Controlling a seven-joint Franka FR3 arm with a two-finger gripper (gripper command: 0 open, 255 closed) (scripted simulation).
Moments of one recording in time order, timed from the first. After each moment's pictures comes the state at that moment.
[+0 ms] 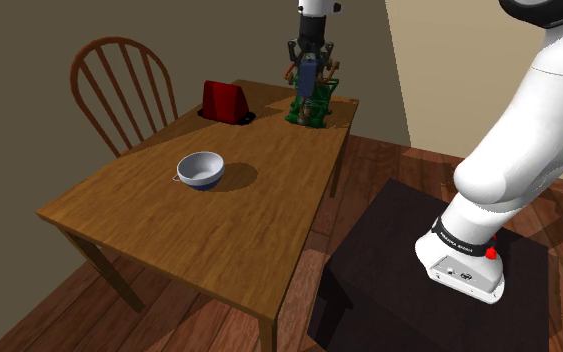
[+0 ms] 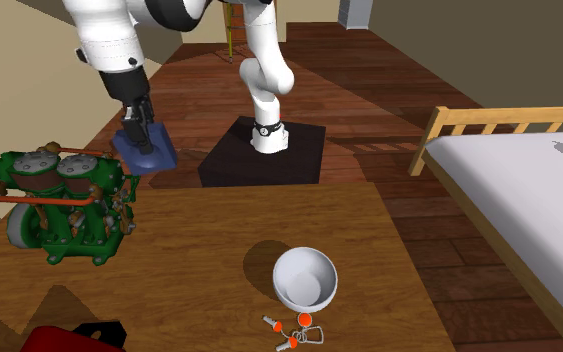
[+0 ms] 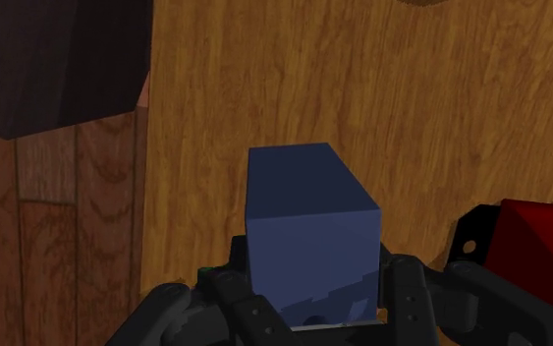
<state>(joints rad) -0.47 0.09 0.33 -1.69 -0.03 1.80 0.95</state>
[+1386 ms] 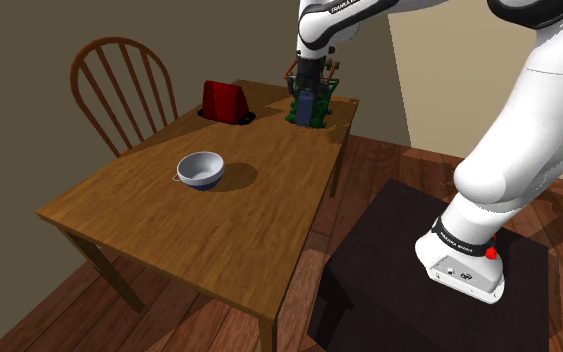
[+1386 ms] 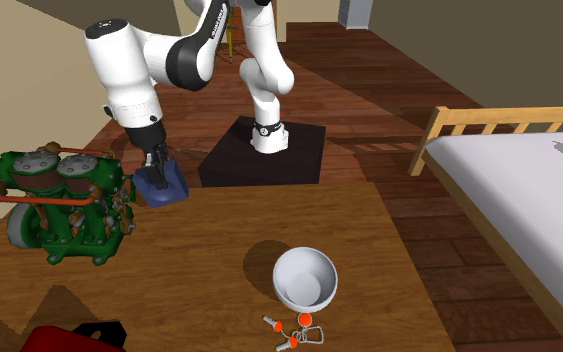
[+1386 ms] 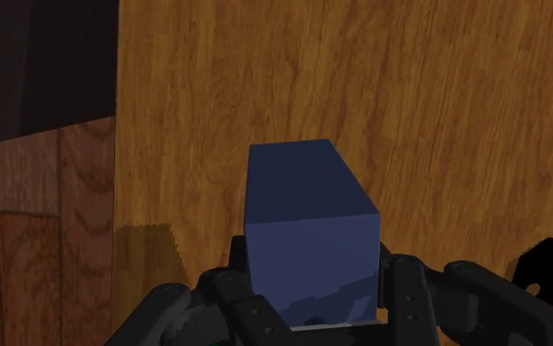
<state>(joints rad) -0.47 0.14 0.32 -1.92 -0.06 2.07 0.96</state>
